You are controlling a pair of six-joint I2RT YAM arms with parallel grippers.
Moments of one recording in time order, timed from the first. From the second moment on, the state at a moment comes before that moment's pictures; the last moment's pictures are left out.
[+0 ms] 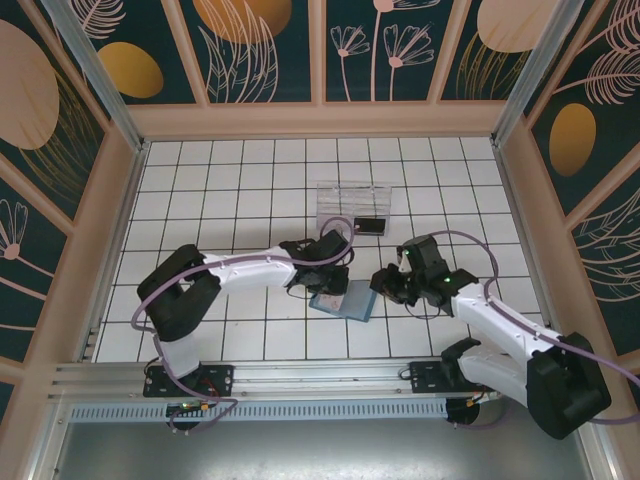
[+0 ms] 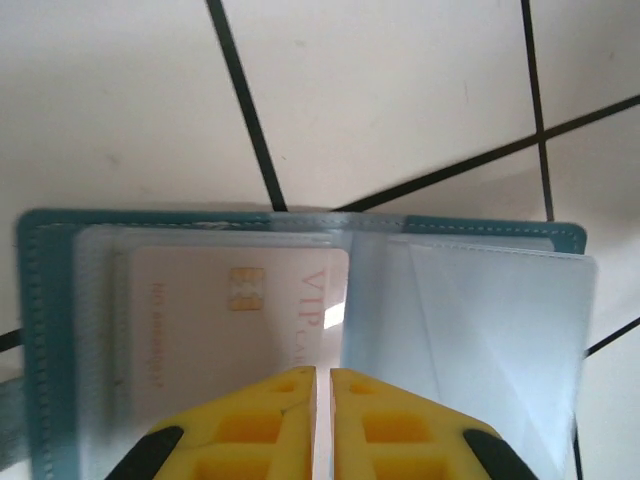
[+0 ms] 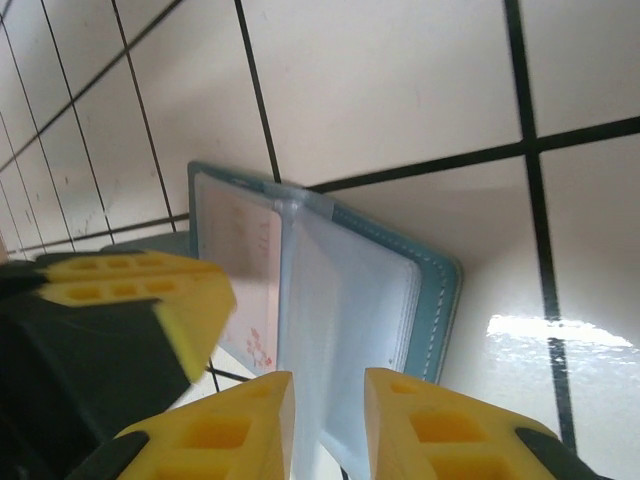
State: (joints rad) left arm -0.96 1.80 1.11 -0.40 0.13 -0.79; right arm 0.51 1.05 0.48 -0.37 -0.41 0.88
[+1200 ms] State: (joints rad) left arm -0.86 1.74 0.94 -0.35 0.15 -0.76; right arm 0.73 1.38 0.57 -0.10 -0.39 1.04
